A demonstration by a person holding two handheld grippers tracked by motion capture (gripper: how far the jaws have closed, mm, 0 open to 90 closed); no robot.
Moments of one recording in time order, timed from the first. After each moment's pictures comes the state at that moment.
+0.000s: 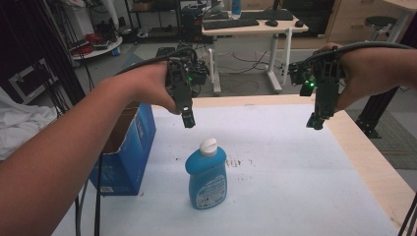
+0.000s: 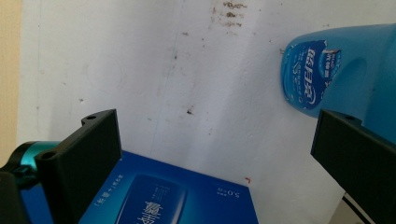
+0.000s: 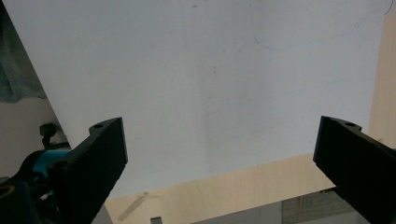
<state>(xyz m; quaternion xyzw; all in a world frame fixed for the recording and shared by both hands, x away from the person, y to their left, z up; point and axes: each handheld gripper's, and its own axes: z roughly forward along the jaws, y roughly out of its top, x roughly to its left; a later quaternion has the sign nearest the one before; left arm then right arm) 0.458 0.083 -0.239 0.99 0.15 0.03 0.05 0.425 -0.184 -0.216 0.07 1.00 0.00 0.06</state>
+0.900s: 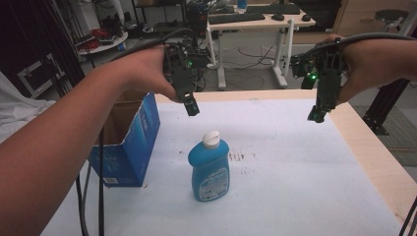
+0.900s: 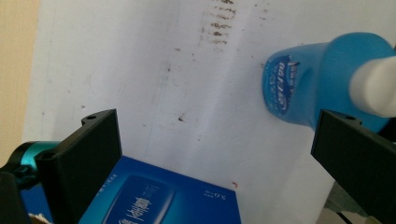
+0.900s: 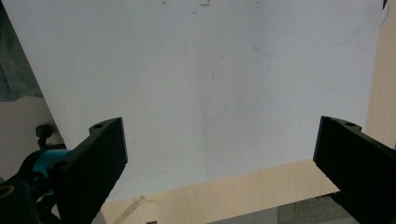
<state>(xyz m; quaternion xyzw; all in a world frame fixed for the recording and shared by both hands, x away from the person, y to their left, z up) 0.428 0.083 -0.212 0.98 0.15 0.04 0.09 0.424 -0.181 -0.218 0.06 1.00 0.01 0.06</state>
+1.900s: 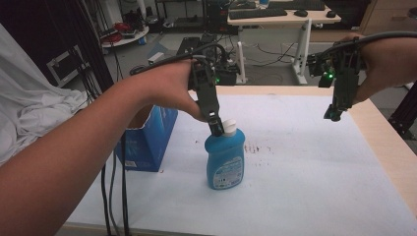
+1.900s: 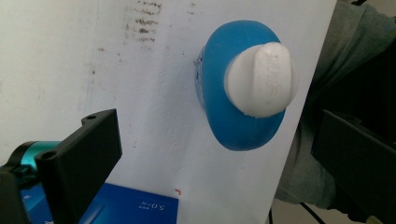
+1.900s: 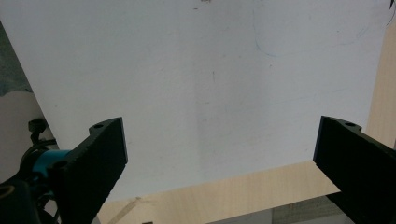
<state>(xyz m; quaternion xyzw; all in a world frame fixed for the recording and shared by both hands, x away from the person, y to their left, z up) 0.377 0.064 -0.239 0.99 0.14 -0.01 0.09 0.423 -0.176 -0.230 0.05 1.00 -0.01 0.07</state>
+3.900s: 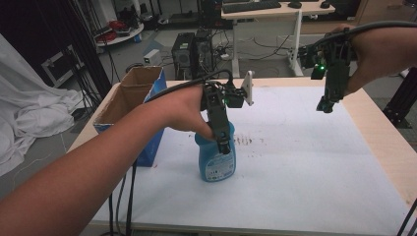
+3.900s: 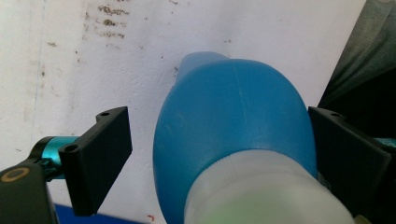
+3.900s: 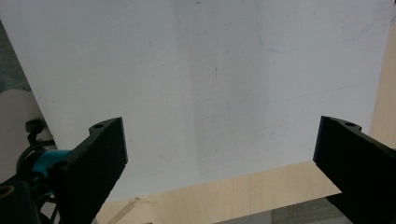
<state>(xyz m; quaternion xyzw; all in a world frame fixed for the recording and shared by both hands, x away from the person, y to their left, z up) 0.371 0.026 -0.296 0.98 0.17 -0.03 0.05 0.418 -0.186 -0.235 0.05 1.00 -0.01 0.07</state>
